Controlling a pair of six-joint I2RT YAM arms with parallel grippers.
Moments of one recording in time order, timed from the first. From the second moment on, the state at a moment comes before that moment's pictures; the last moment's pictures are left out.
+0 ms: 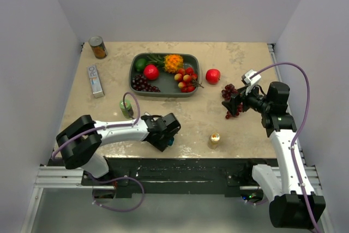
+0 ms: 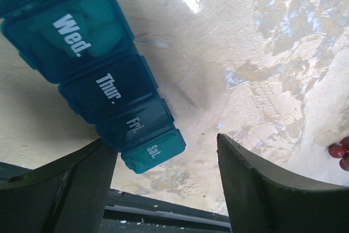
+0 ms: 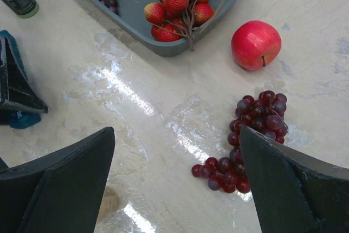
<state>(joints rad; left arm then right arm) -1.03 1.53 0.82 -0.56 -0.25 -1.93 -0.06 0.85 0.77 -0.37 -0.70 -0.29</state>
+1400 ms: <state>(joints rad) -0.46 0.87 0.39 -0.29 -0.28 -0.73 -0.06 0.86 0.77 -0.37 -0.70 -0.31</state>
